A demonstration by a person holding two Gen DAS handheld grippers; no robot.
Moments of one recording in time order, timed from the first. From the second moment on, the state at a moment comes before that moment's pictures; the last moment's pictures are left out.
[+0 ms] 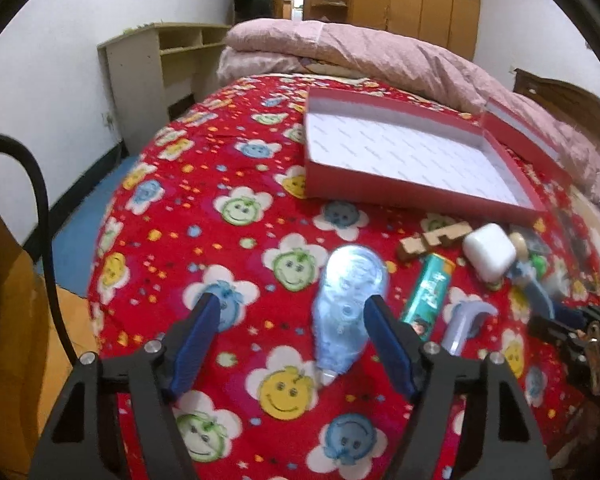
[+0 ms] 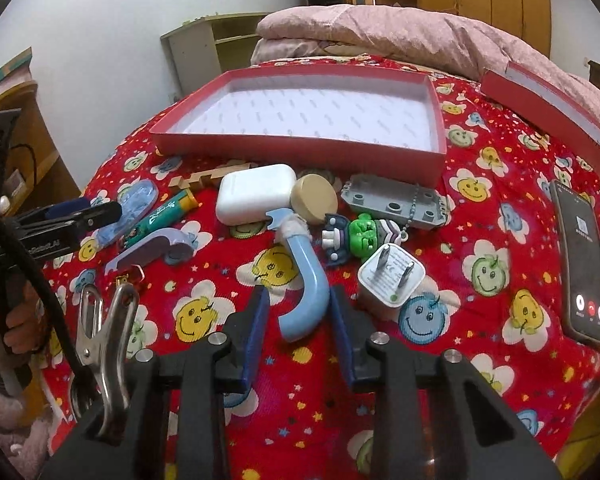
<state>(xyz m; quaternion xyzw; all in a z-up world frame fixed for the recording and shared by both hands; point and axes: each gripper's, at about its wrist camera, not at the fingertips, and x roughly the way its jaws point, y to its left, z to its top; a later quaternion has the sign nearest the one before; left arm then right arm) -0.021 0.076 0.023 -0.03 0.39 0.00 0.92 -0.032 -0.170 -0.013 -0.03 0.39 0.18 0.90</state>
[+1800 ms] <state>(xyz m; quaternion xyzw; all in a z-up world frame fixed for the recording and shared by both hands) -0.018 0.019 0.109 -0.03 0.33 -0.08 0.94 -0.038 -0.179 0.060 -0.01 0.32 0.18 0.93</state>
